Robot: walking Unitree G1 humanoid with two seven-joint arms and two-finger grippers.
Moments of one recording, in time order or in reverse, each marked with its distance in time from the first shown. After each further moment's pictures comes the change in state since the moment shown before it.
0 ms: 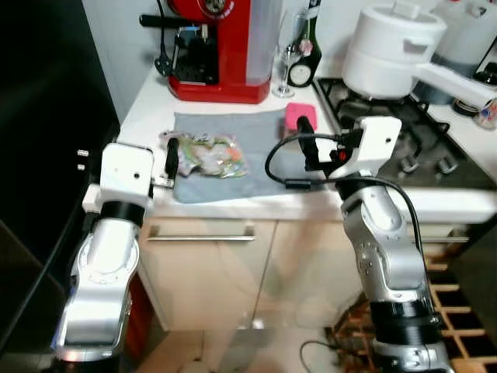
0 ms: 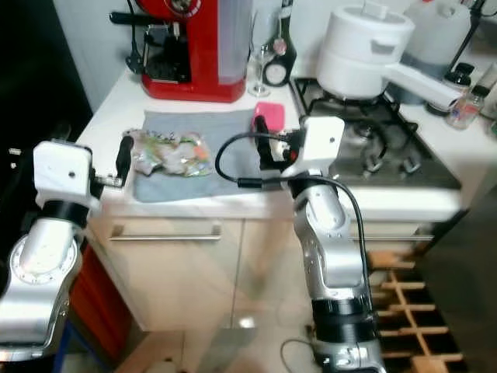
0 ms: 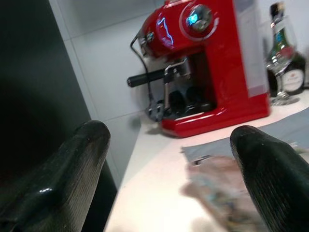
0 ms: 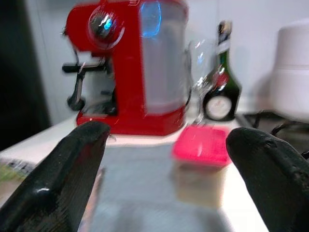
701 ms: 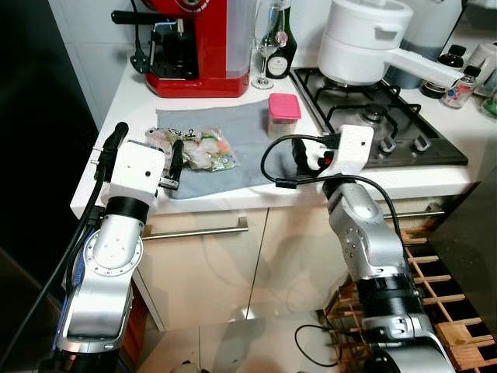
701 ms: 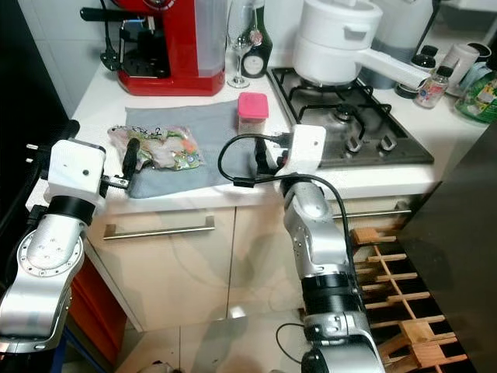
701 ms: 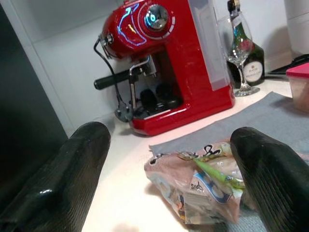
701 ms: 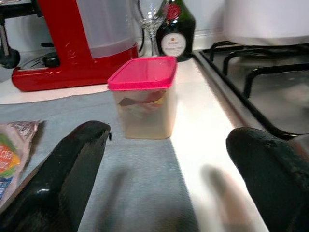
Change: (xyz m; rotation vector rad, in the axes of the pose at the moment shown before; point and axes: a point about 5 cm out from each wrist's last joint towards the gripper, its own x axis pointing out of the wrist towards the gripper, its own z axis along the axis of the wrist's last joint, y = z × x) left arm 0.003 -0.008 -0.006 0.004 0.037 -0.058; right arm 0.025 -0.016 -0.033 0.023 0.212 -0.134
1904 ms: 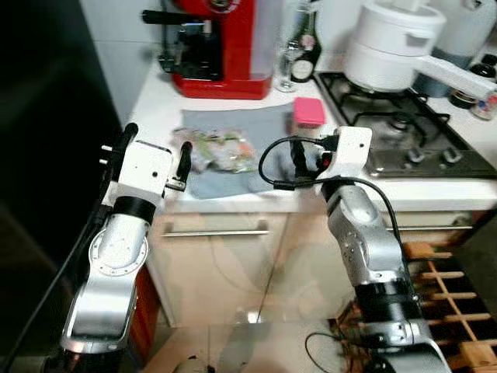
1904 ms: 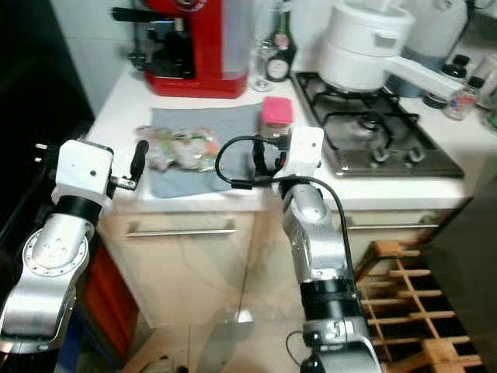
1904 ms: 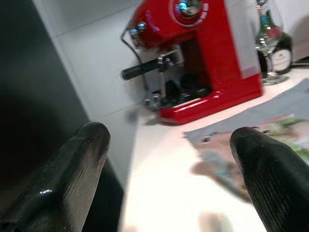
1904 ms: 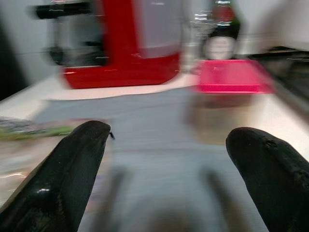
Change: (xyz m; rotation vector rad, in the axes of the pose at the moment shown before) left arm 0.002 -0.003 0.004 0.039 -0.012 -0.020; right arm -0.006 0.017 -0.003 -0.004 -0.019 0.051
